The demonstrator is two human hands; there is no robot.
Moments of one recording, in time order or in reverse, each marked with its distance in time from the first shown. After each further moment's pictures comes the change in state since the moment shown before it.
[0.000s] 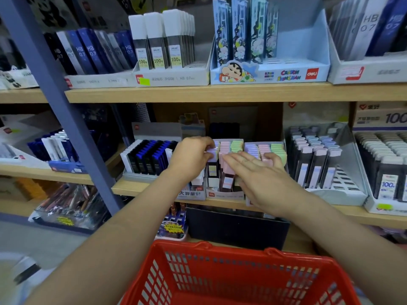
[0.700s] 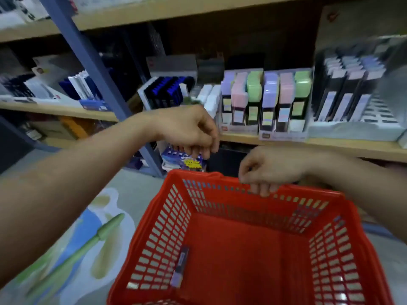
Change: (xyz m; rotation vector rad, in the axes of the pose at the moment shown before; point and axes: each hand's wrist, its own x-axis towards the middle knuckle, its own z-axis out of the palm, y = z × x) left_hand -0.084 0.042 -0.076 -0.290 -0.859 -0.202; right_hand -0.037 -0.022 0.019 0.750 -0.774 0.010
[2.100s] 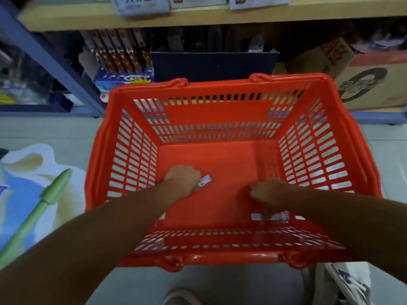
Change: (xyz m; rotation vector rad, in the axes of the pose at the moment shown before) left_hand 0.037 -0.139 0.326 0.746 -0.248 0.014; right_hand 0.018 0.169 0.285 -0.598 -0.328 0.182
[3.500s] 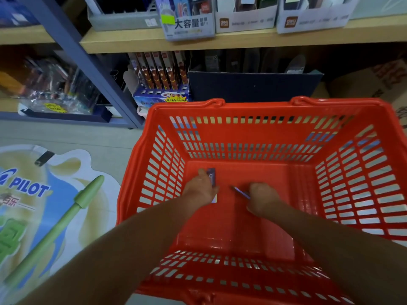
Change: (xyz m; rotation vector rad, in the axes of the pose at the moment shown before) left_hand 0.019 -0.029 0.024 -0.838 0.101 -0.449; right_hand 0.076 -0.041 -0.054 0.501 0.392 0.415
